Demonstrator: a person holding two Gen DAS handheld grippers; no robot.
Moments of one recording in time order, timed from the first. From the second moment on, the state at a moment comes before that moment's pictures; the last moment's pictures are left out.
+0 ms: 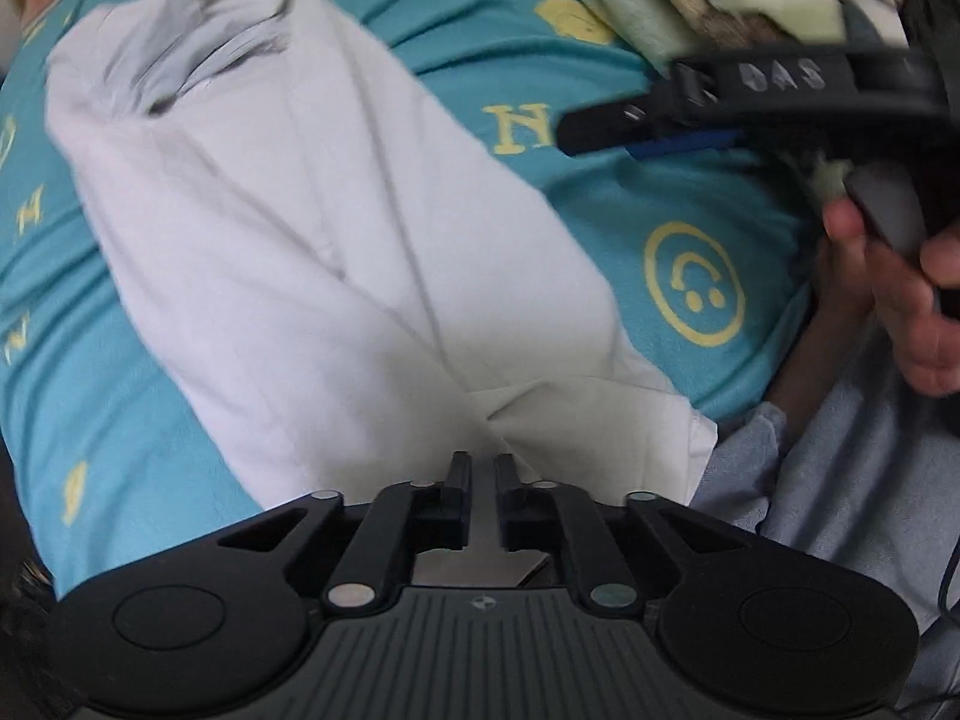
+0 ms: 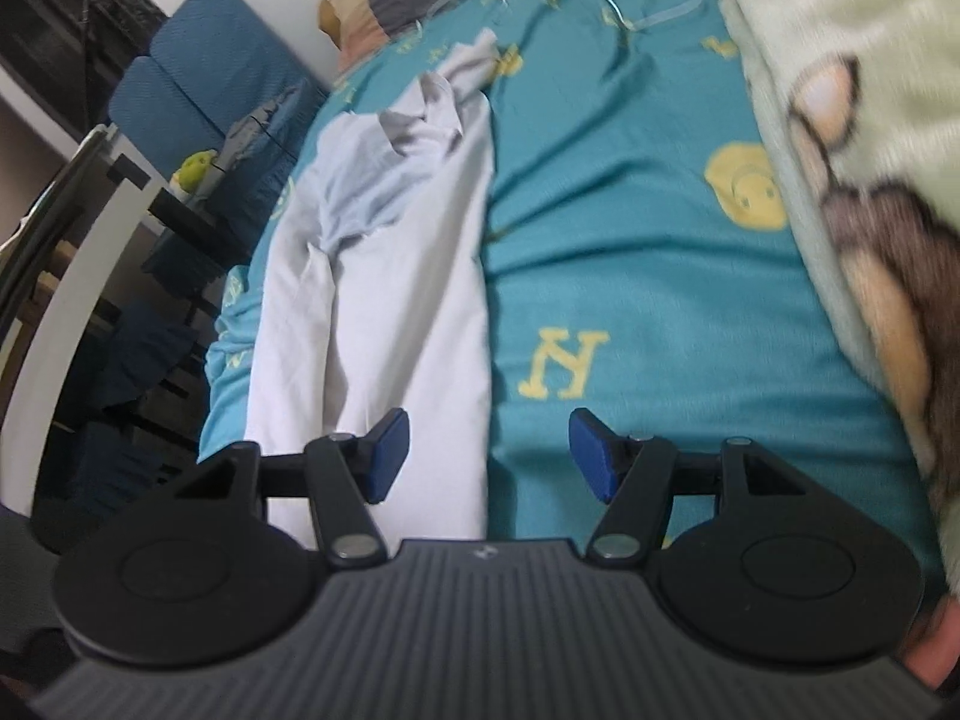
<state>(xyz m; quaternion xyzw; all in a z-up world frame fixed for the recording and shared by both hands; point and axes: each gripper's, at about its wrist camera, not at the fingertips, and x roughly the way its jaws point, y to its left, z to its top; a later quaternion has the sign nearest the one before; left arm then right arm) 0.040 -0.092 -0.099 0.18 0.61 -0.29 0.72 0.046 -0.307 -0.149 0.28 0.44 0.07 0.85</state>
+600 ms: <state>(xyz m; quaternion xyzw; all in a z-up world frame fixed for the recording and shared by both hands) 0.069 0.025 -0.138 -0.13 0.65 -0.23 0.71 0.041 -0.248 -0.180 0.24 0.57 0.11 0.78</state>
